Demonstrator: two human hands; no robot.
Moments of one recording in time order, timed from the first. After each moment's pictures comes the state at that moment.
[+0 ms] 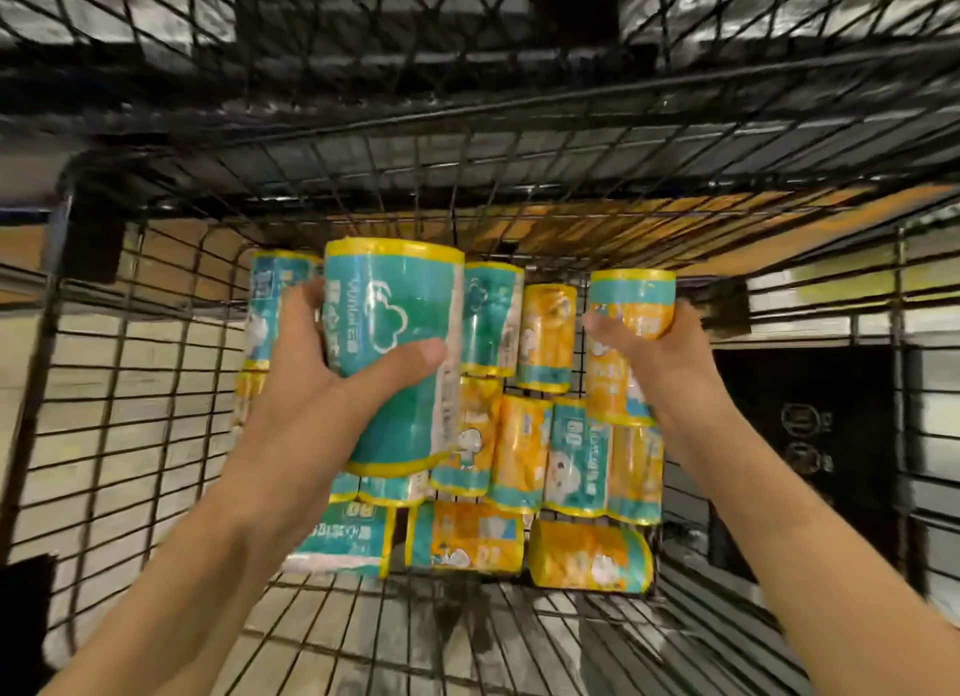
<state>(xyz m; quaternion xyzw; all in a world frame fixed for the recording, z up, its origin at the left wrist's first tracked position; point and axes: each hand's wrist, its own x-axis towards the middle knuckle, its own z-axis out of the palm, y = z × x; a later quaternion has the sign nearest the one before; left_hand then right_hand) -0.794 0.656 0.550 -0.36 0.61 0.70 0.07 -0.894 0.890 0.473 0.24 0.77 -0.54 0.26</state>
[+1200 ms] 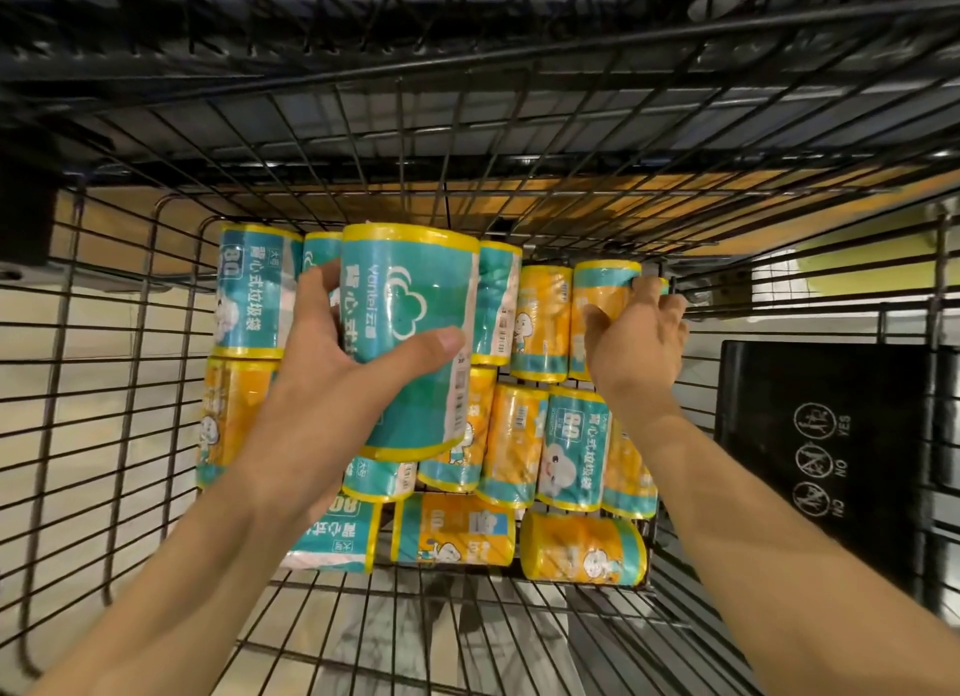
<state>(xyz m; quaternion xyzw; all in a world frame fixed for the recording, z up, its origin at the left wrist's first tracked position) -0.810 0.665 0.523 -0.37 0.61 0.69 0.10 -0.908 0.872 0.401 0.16 0.95 -0.18 0.19</state>
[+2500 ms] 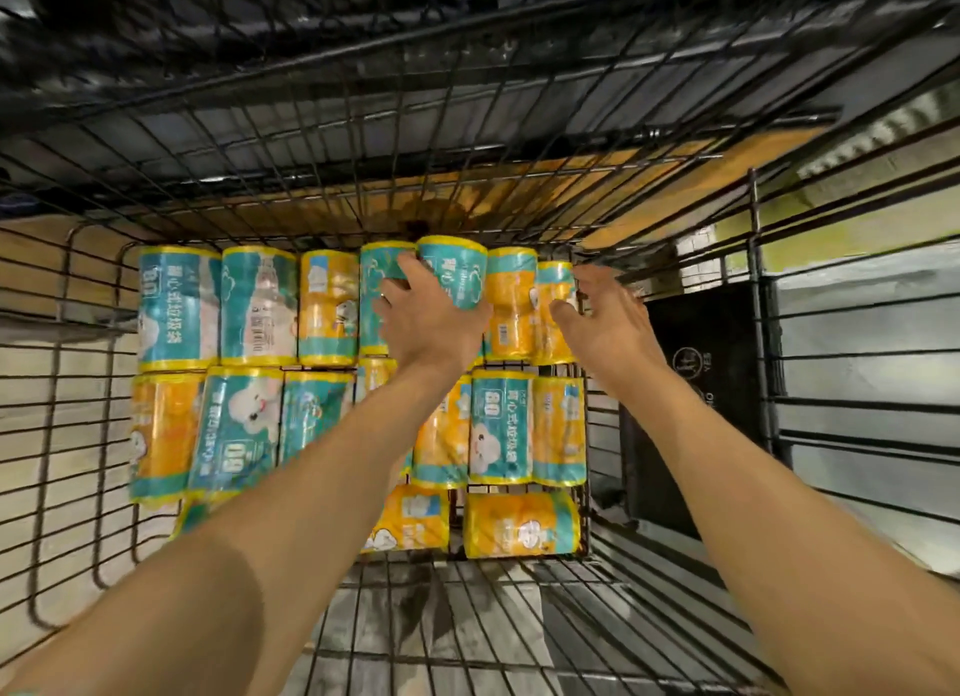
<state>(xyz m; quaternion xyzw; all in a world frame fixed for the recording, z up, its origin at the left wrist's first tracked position) -0.883 0.793 0.418 -0.35 0.86 0.33 0.16 -0.904 0.957 0.446 0.09 0.91 -0.30 0.26</state>
